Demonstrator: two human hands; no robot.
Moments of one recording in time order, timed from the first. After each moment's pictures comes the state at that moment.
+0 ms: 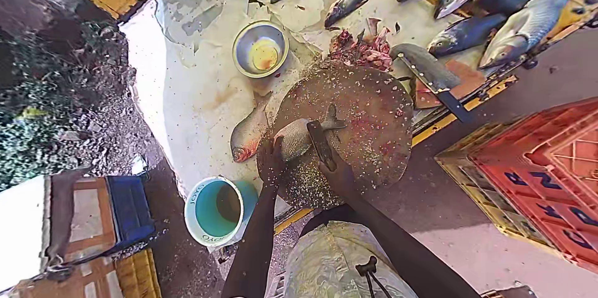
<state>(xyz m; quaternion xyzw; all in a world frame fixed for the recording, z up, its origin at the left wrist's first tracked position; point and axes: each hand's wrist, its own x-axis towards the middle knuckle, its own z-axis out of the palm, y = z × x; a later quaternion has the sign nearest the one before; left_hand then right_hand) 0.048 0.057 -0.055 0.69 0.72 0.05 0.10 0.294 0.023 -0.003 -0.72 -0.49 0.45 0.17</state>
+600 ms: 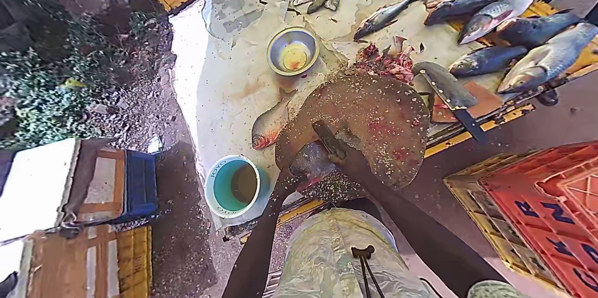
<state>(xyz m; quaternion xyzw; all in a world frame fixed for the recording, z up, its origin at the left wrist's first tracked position) 0.033 -0.054 0.006 0.46 0.70 0.22 0.51 0.295 0.034 0.021 -0.65 -0.60 0.46 0.10</state>
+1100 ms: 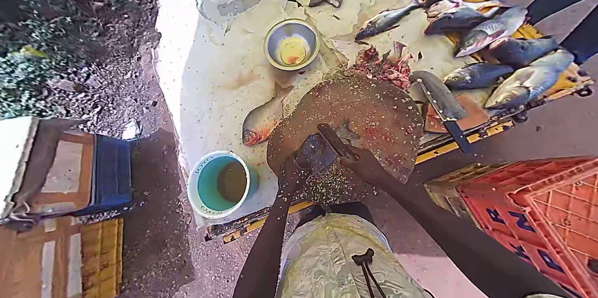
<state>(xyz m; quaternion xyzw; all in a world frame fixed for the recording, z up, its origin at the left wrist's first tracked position) 0.087 -0.008 0.054 0.48 0.77 0.08 0.40 0.341 0.070 0.057 -0.64 -0.55 0.53 0.05</state>
